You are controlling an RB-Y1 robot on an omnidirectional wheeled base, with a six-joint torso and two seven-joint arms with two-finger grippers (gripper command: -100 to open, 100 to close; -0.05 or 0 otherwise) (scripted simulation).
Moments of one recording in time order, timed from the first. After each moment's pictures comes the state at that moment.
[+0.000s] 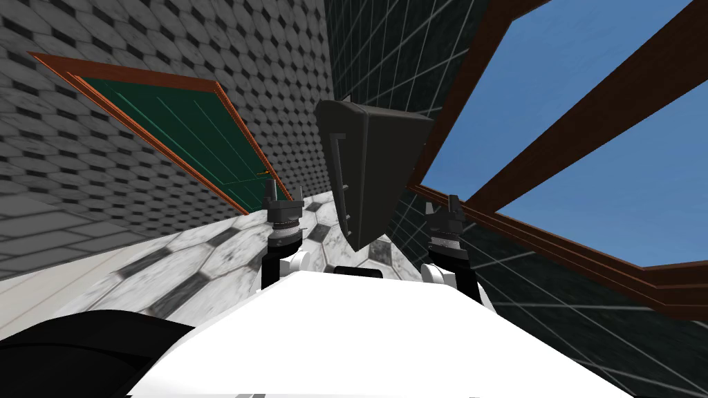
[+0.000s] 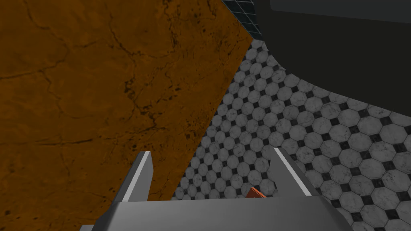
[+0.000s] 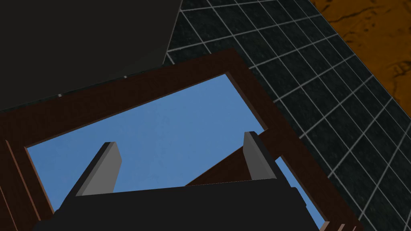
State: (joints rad) left arm 0.51 0.04 -0.04 -2.36 0.02 -0.57 0.17; right arm 0.53 -0.05 -0.05 -2.25 -0.03 -0.42 -0.13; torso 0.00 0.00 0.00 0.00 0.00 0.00
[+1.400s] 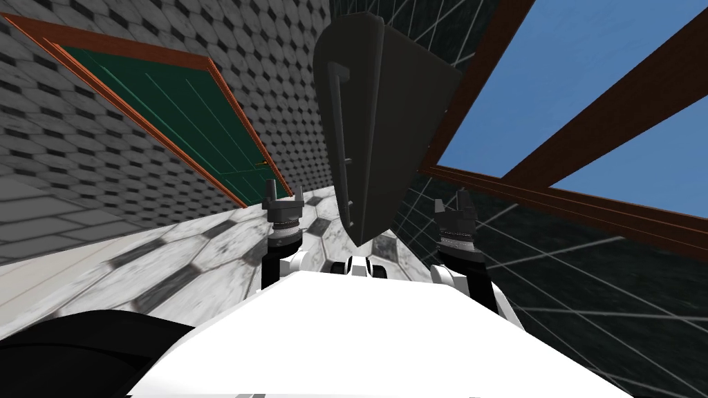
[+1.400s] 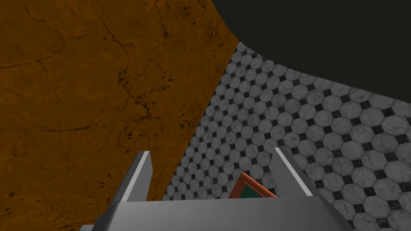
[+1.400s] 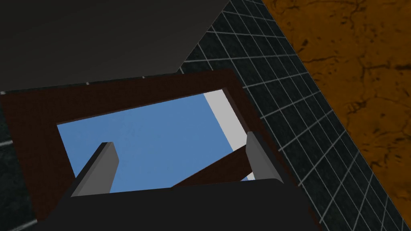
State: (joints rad) left arm 0.51 0.04 -0.04 -2.36 0.02 -0.57 0.17; right arm 0.53 -0.10 -0.12 -2.30 0.03 -0.45 -0.06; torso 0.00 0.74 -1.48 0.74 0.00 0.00
